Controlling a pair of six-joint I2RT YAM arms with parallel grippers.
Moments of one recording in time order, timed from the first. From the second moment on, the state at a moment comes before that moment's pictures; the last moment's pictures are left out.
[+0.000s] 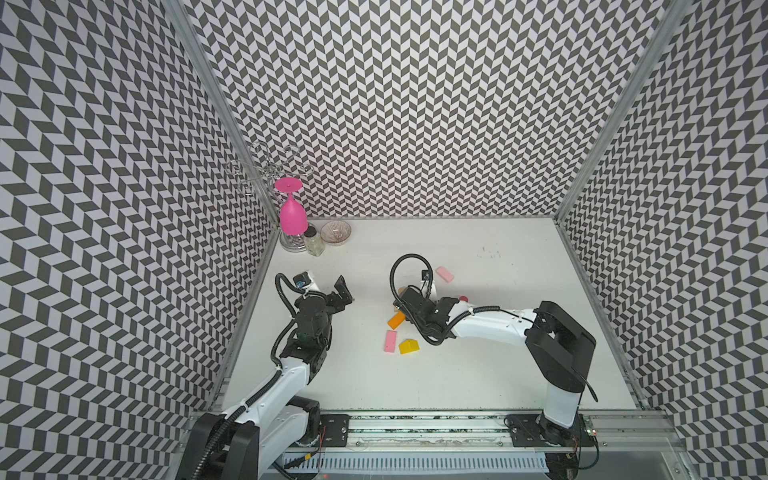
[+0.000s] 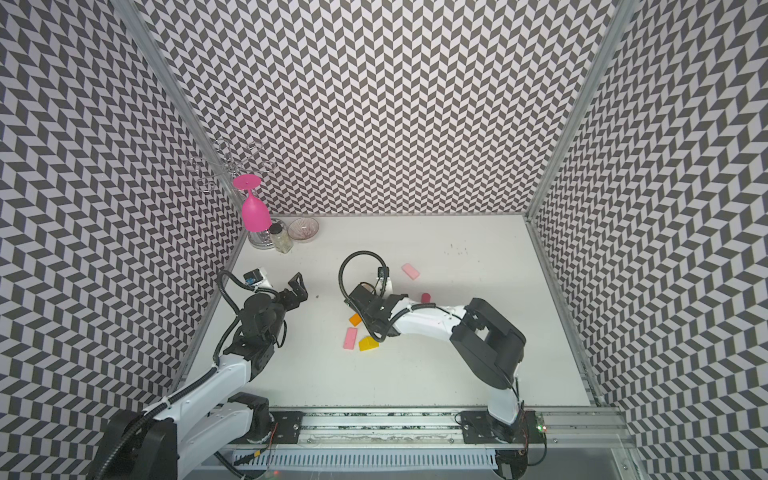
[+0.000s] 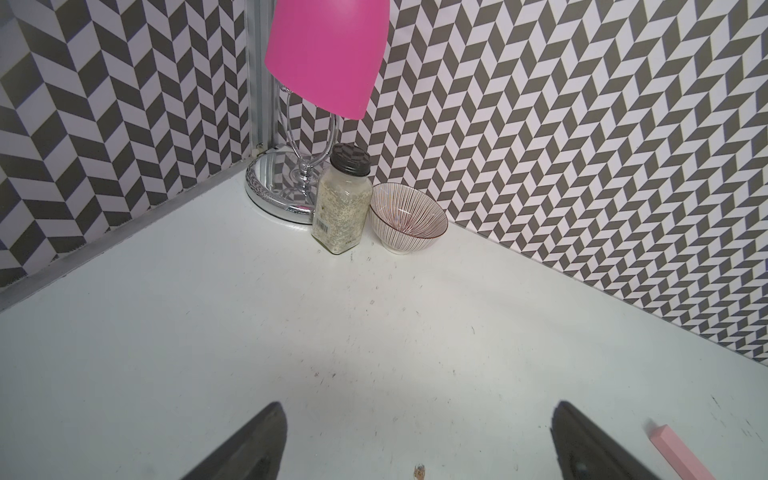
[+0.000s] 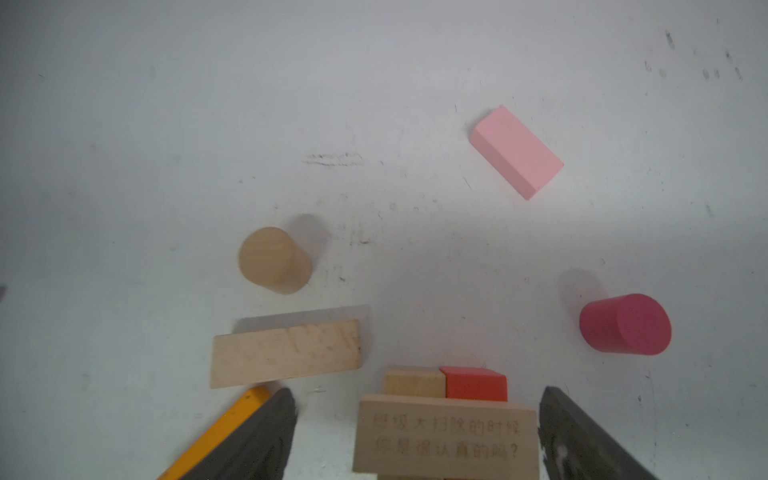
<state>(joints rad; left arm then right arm) -0.23 0.99 0.30 0.46 -0.30 -0.44 0.99 1.85 1.25 -0.46 0.66 0.84</state>
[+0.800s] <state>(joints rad) -0.23 0.99 0.30 0.46 -0.30 -0.44 0.95 2.02 1.54 -0.46 0.42 0.63</state>
